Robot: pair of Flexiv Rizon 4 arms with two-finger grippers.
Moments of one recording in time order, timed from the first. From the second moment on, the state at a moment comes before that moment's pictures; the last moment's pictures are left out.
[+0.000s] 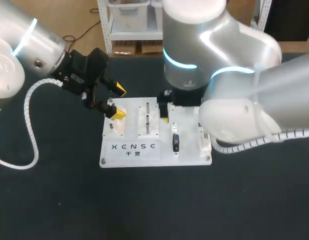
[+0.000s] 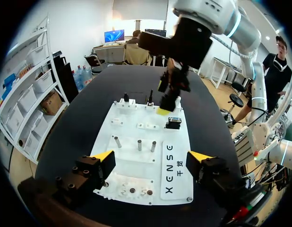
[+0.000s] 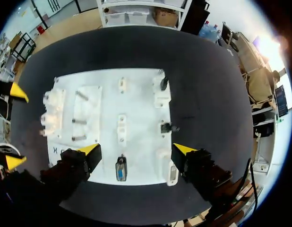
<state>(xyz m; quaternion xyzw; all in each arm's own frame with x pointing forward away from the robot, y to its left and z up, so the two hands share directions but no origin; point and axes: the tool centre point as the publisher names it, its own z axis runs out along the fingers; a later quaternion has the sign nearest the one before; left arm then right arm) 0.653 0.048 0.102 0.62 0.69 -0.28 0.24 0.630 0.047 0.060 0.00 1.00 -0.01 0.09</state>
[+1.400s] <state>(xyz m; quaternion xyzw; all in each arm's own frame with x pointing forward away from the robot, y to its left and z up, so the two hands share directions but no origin) 0.653 0.048 0.102 0.62 0.69 -0.28 0.24 0.607 0.064 0.027 0.02 1.00 0.02 0.07</state>
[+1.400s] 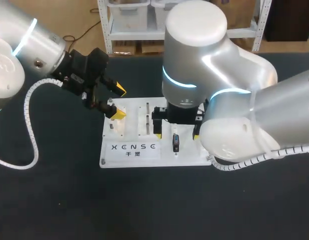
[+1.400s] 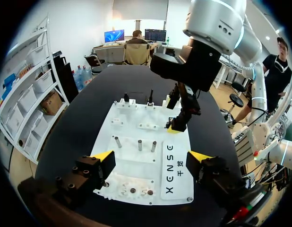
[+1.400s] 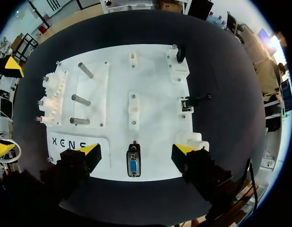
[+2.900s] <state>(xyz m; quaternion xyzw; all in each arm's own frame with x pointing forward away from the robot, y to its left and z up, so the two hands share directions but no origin) 0.653 0.048 0.102 0.62 0.69 -0.28 0.24 0.605 0.044 0.063 0.03 0.99 0.02 0.11</state>
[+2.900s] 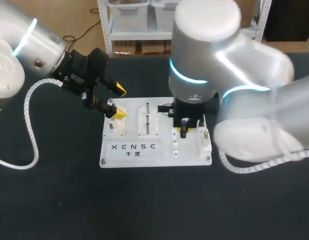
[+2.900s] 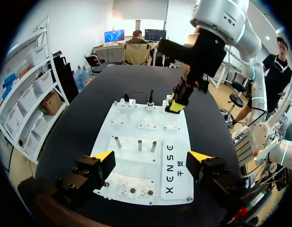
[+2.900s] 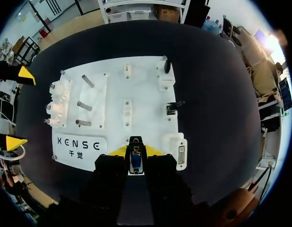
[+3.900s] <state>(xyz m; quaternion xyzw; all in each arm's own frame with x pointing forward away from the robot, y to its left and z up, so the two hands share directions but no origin) 0.653 0.048 0.102 0.62 0.69 -0.28 0.24 0.591 -0.013 0.069 0.06 0.99 -0.01 0.14</state>
